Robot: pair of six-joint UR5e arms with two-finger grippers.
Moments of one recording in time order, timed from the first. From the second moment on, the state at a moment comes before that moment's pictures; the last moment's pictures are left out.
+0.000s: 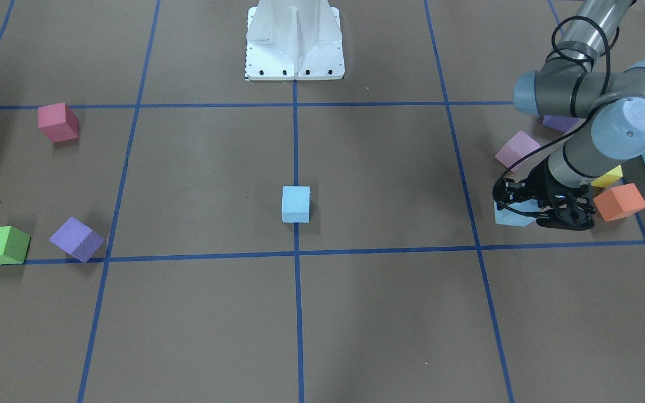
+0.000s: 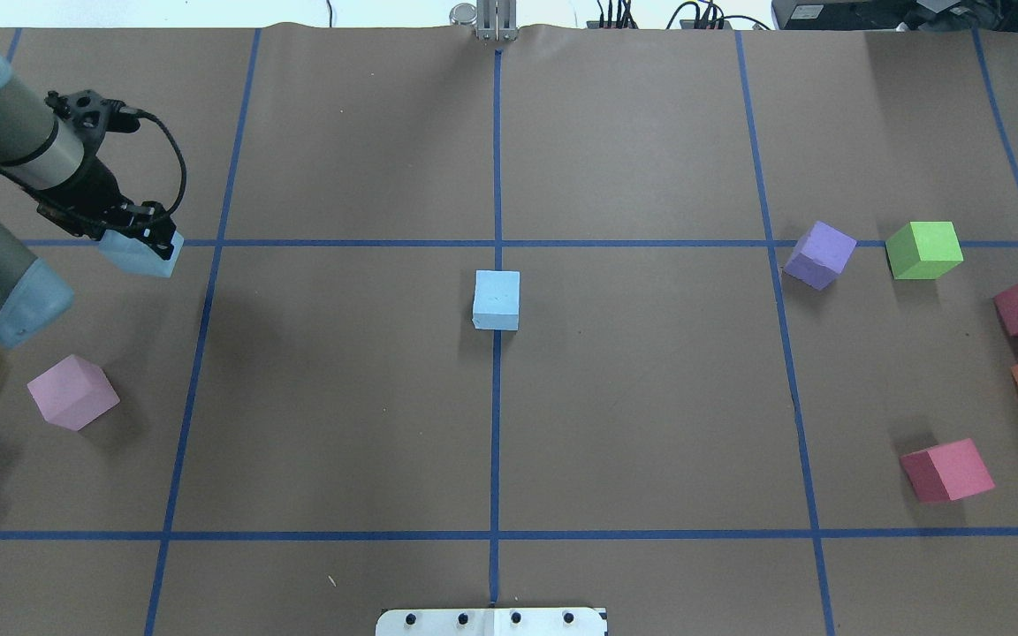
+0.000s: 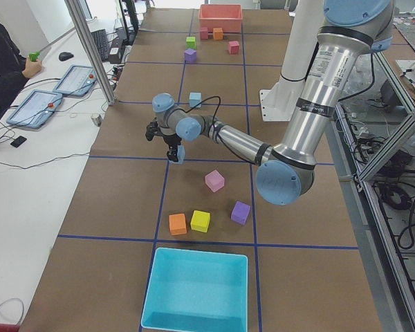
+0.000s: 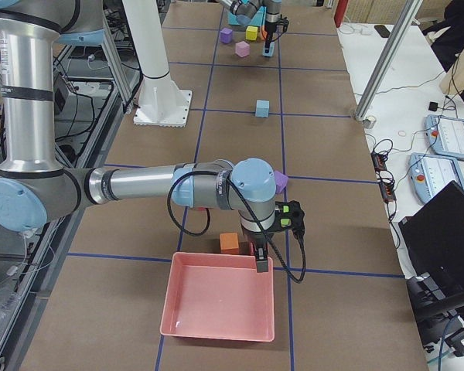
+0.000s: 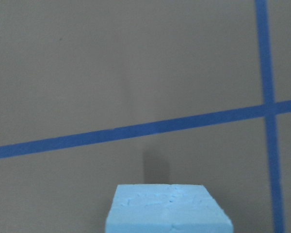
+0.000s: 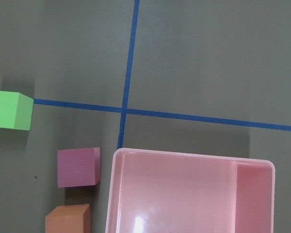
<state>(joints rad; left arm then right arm) -0.98 -1.95 -1.64 -1.62 -2.25 -0.64 1.74 -1.62 1.78 -1.69 2.30 -0.20</state>
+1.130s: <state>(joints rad) -0.66 -2.41 -1.55 -1.47 -2.08 -1.04 1.75 -1.62 1.78 -1.69 2.30 -0.20</state>
